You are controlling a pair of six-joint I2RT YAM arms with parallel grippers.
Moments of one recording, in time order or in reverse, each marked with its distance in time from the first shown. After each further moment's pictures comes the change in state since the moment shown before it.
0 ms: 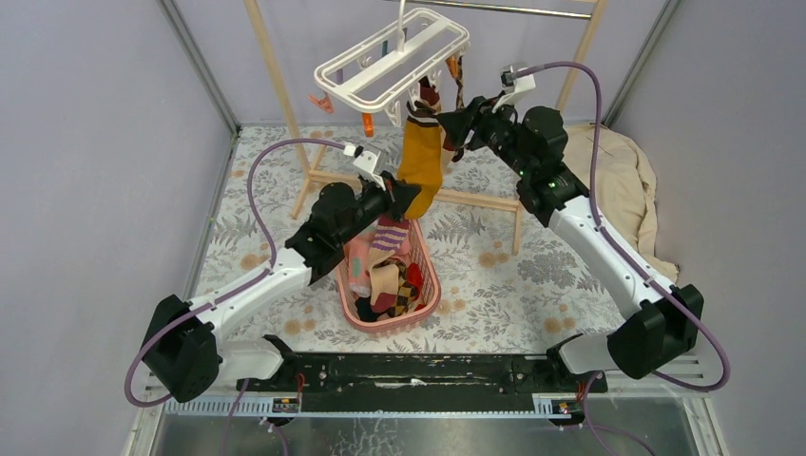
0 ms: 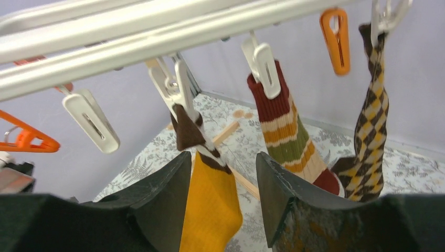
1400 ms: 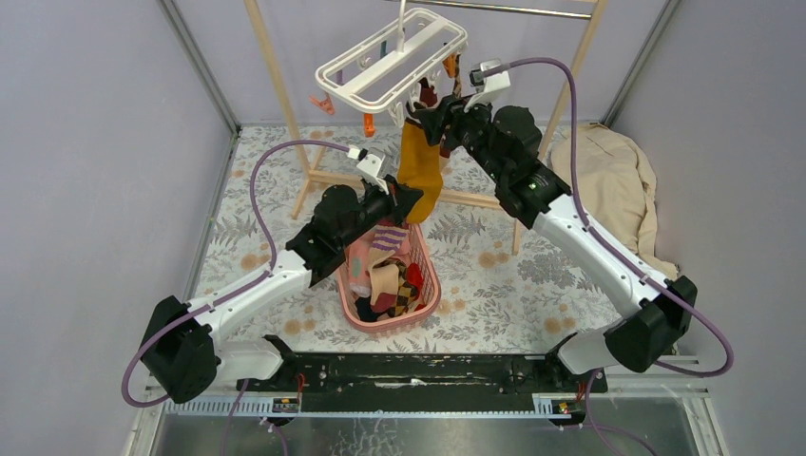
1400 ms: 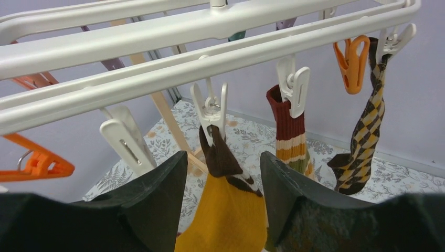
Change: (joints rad) left arm -0.027 -0.009 0.000 -0.029 -0.012 0.020; right arm 0.177 0.065 0.148 -0.074 0.264 -0.124
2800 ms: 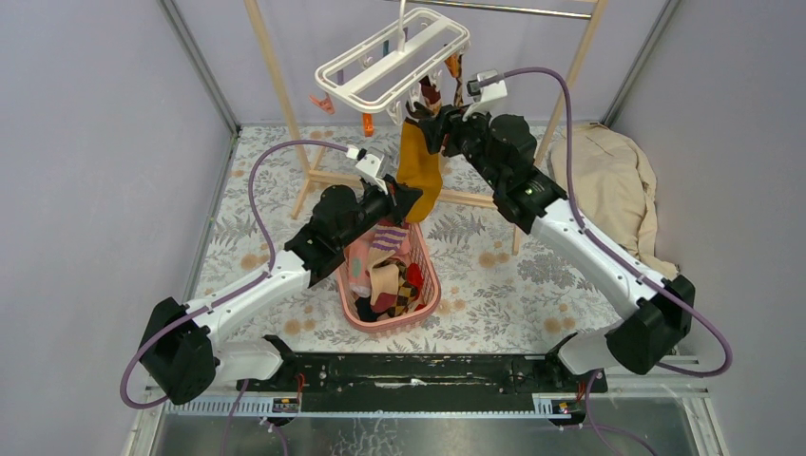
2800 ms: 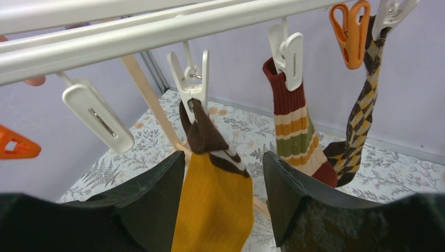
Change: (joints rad) left arm 0.000 -0.009 0.000 -0.001 0.000 0.006; right arm 0.000 -0.048 -0.098 0.016 0.029 -0.015
